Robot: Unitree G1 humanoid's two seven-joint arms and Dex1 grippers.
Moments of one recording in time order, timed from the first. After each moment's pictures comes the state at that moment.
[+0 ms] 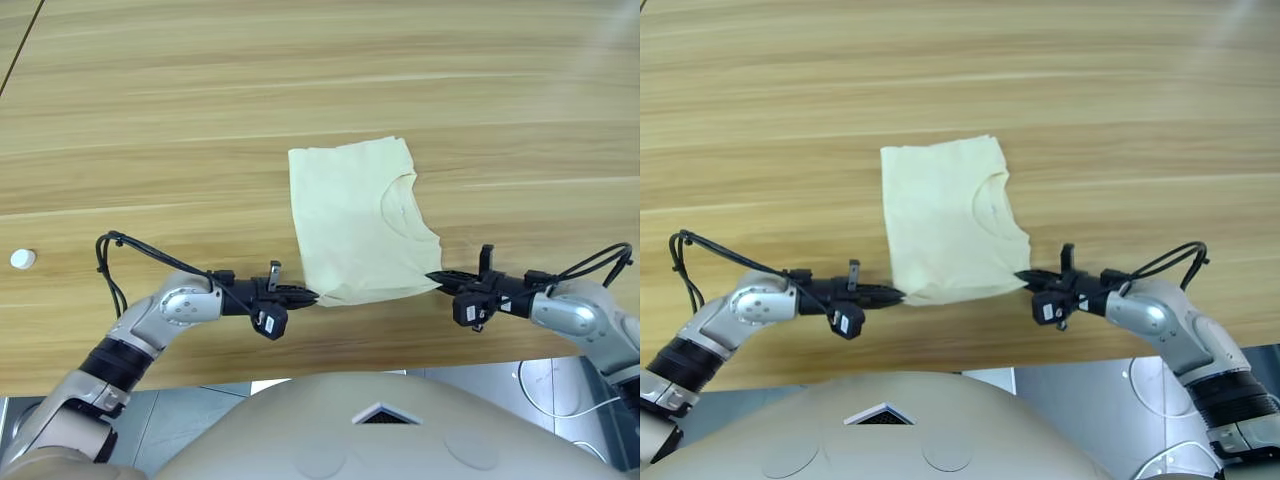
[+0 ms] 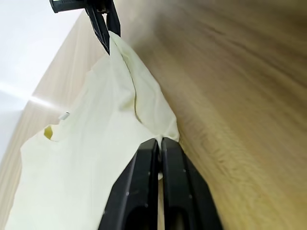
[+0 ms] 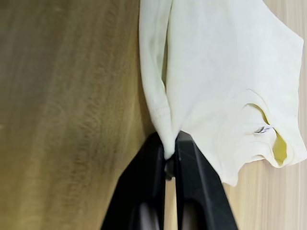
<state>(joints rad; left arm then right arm) 0.07 0.78 -0.50 0.06 0.22 -0.78 -0.80 0.28 -0.97 0.20 -0.07 -0.36 -0.63 0.64</state>
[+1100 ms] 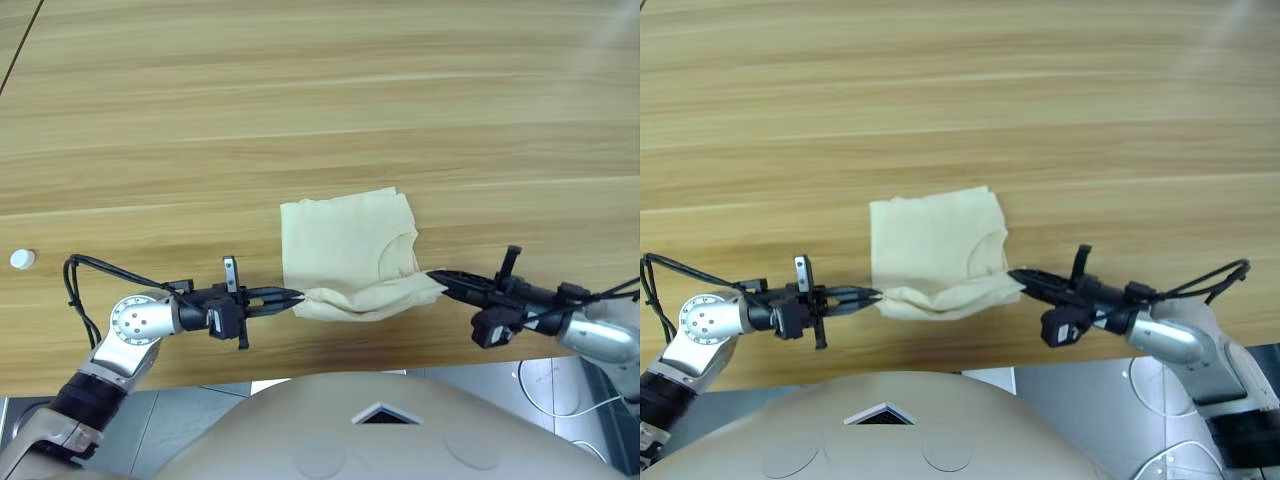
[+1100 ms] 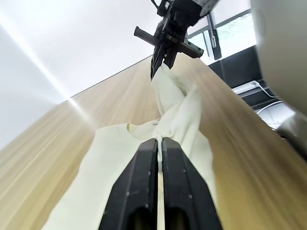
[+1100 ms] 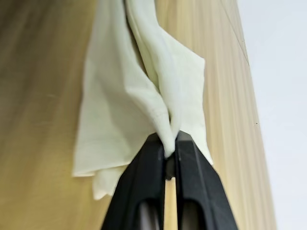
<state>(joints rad) 0.23 0.80 -0.38 -0.03 -0.39 -0.77 -0.94 0.36 -0.91 0.03 -0.27 -0.22 -0.70 0.61</state>
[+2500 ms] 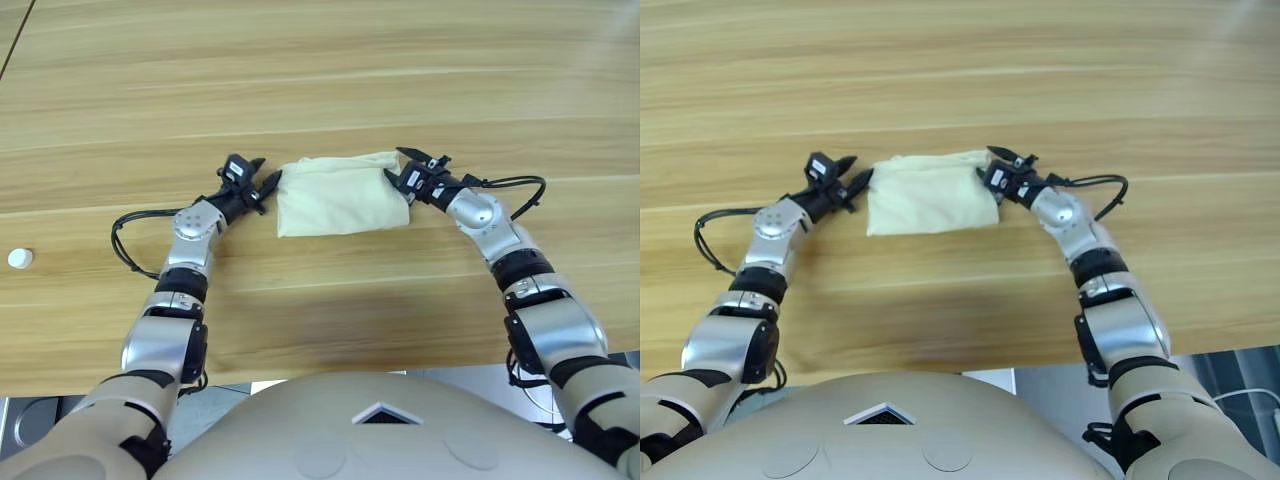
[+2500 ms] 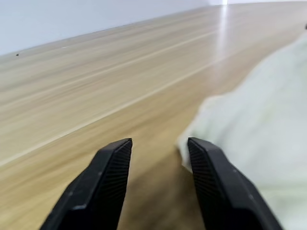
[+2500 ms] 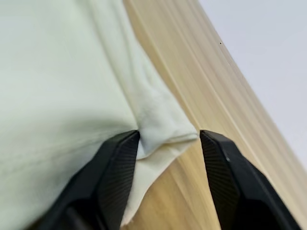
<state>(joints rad) -0.46 0.29 0.00 0.96 -0.15 -0.33 -0.58 -0.50 -0.36 0.24 0.94 -0.26 -0.57 0.37</state>
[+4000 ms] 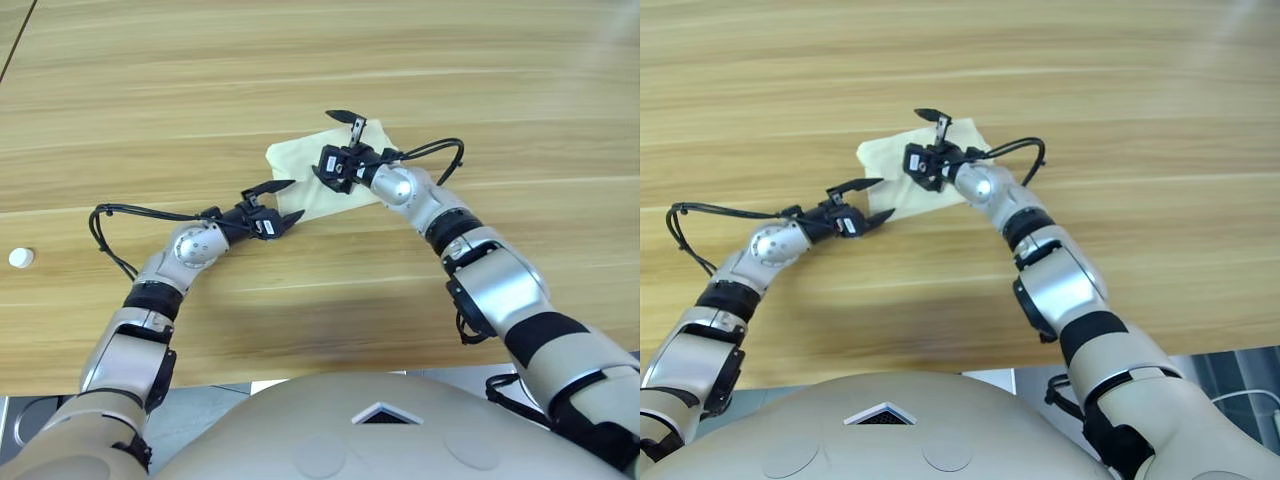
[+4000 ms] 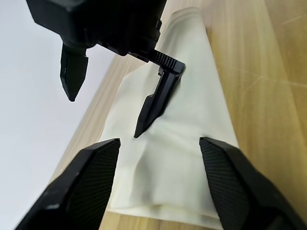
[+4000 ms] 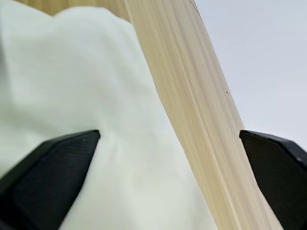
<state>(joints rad) -0.30 0.49 -0.32 0.72 0.43 -0.85 -0.38 -0.80 -0.10 0.47 1.18 -0.57 -0.47 0.09</state>
